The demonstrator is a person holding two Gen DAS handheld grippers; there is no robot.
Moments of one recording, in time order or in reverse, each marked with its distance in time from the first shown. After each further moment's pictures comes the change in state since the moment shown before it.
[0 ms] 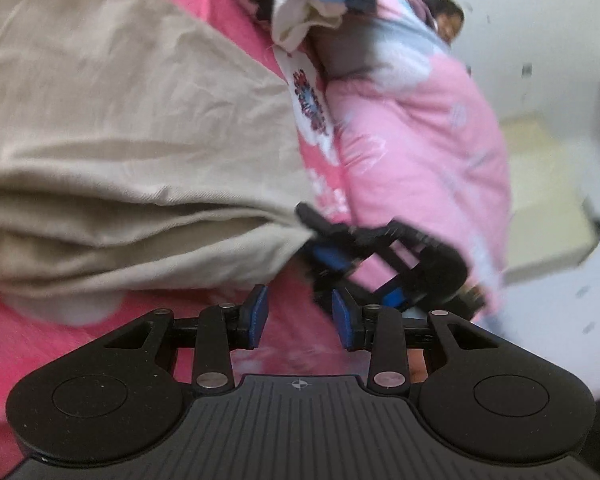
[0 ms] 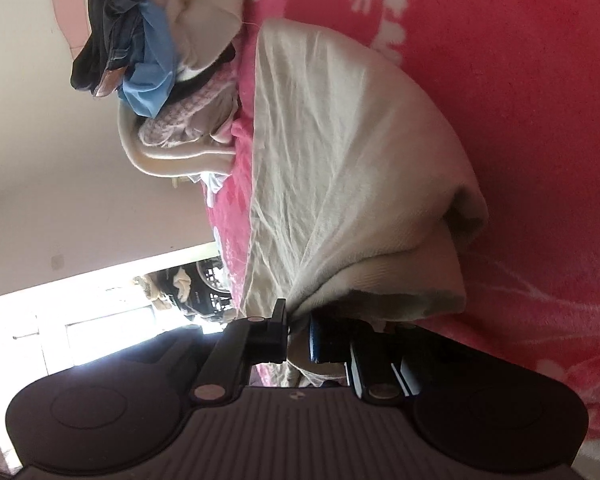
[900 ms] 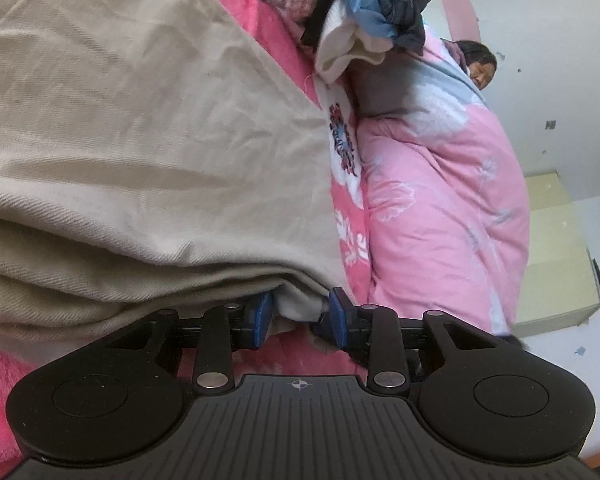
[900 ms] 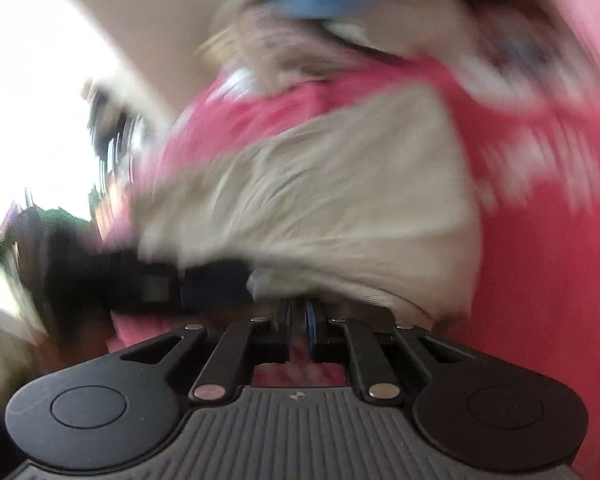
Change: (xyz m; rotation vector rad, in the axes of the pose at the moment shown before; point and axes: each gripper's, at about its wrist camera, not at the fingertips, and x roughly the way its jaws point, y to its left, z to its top) left arm 0.016 0.015 0.015 -0.079 -0.100 0.063; right arm 0.003 0.067 -0.075 -1.158 0.045 -0.460
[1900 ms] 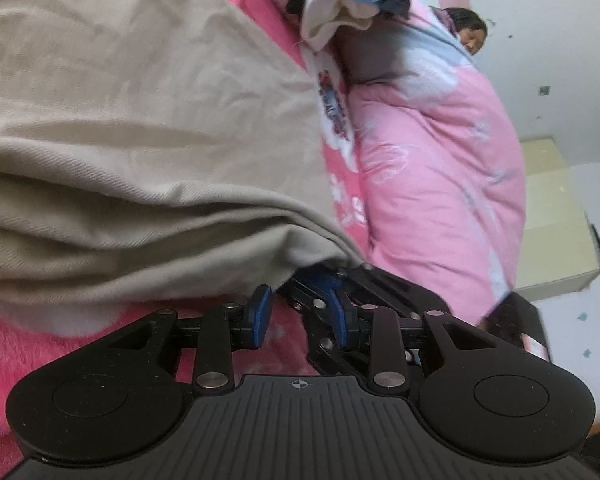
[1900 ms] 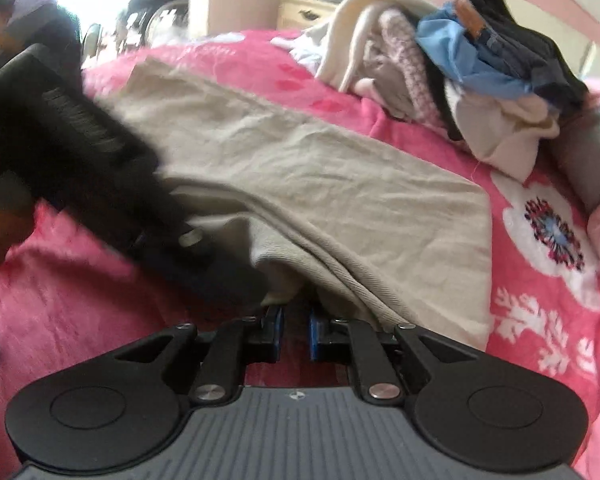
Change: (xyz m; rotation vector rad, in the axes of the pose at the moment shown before) left arm 0.004 -0.002 -0.012 0.076 0.064 0.029; right arm 0.053 0.048 -0.013 -0.501 0.017 -0.292
